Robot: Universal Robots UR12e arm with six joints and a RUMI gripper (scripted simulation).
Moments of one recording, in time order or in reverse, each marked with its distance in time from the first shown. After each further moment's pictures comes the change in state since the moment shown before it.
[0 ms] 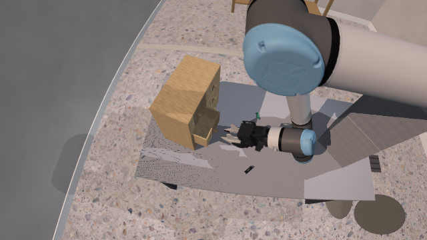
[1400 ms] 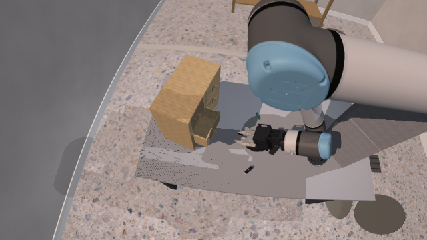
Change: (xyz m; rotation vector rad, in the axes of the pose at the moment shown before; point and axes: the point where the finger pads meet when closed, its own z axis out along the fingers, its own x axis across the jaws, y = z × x) arm 0.000 -0.013 -0.062 0.001 0.000 0.000
